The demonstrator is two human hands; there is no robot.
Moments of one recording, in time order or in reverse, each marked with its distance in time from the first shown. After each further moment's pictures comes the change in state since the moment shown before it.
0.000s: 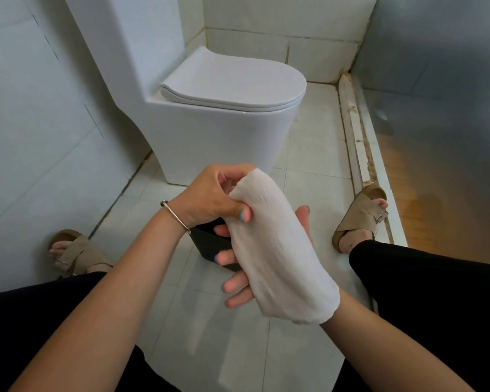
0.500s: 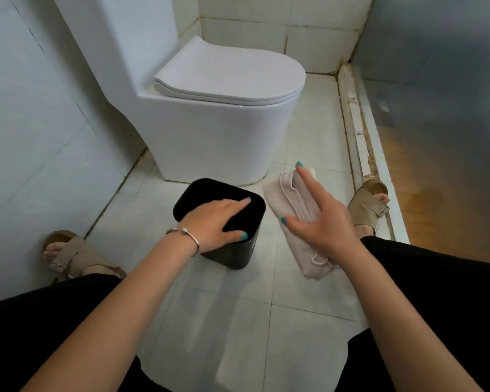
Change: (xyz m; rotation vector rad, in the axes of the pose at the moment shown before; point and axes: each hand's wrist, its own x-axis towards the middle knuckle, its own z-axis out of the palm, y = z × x) left_hand 0.001 -0.091 -0.004 1.068 -0.173 -0.333; right_hand -0.025 -0.024 -0.075 -1.264 0.981 -0.235
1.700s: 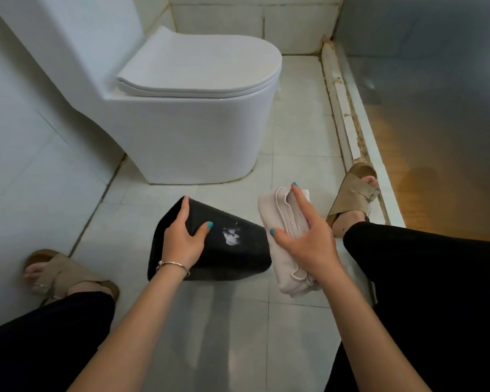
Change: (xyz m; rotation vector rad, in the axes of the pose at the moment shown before) left_hand 0.010 -0.012 0.062 -0.659 0.494 -0.487; right_hand -0.014 0.052 0.038 0.210 0.096 0.259
